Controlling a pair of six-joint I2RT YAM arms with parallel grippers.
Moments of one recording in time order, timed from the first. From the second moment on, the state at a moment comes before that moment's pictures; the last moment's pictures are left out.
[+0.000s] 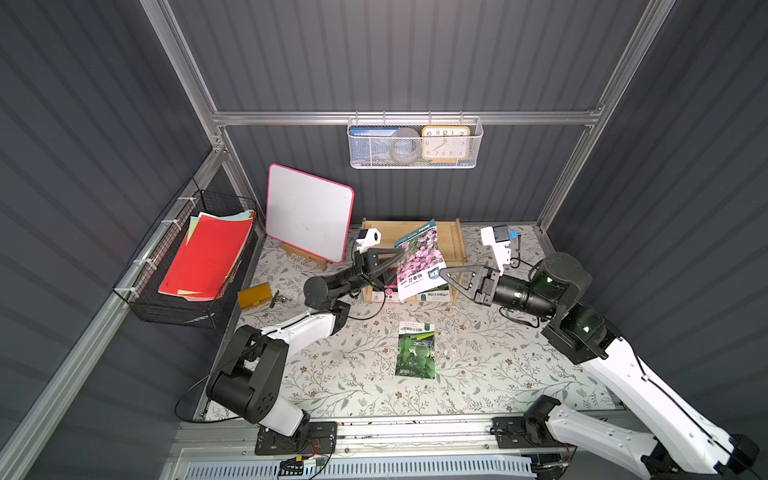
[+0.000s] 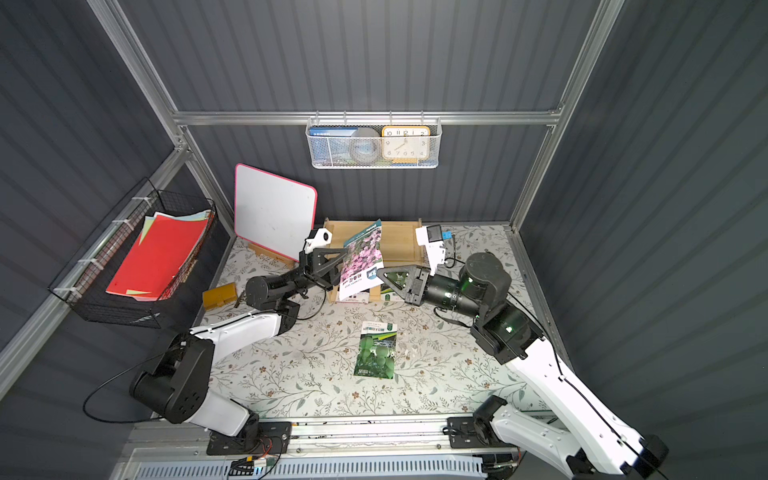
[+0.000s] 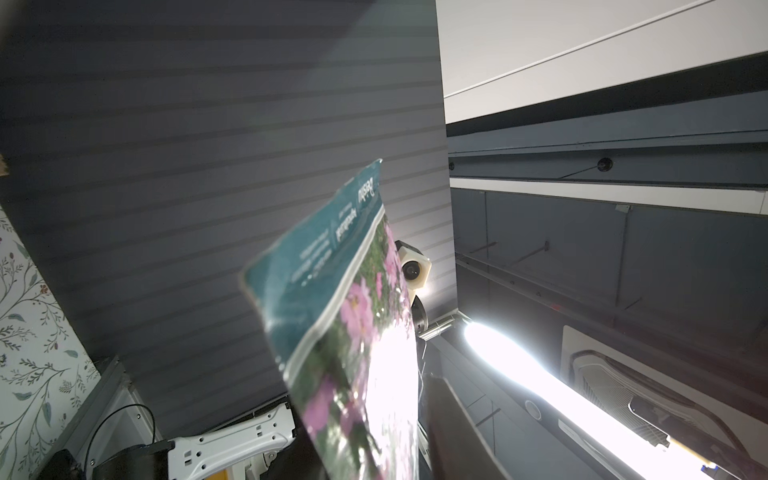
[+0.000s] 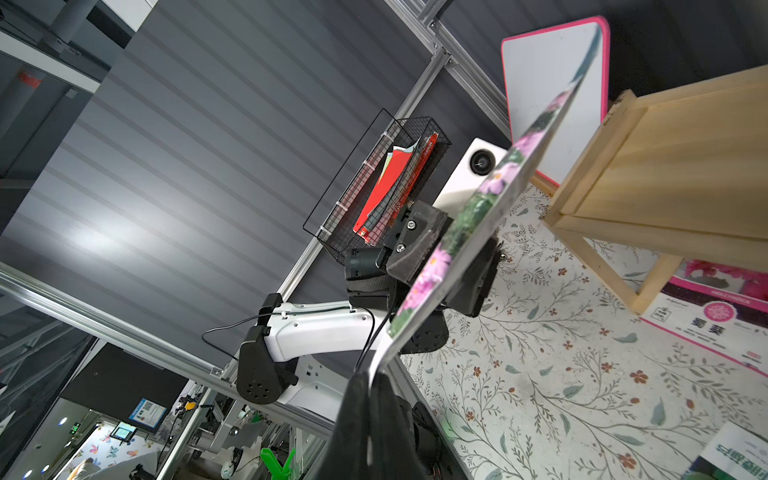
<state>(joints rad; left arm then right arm) -0.41 1.54 0.81 1.52 0.89 -2.08 0.62 0.95 1.12 -0.17 -0.55 0.87</state>
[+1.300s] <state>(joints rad) -0.35 1.32 1.04 0.41 0.97 -1.33 0.59 0.80 1.13 -0.40 -0.40 0.75</state>
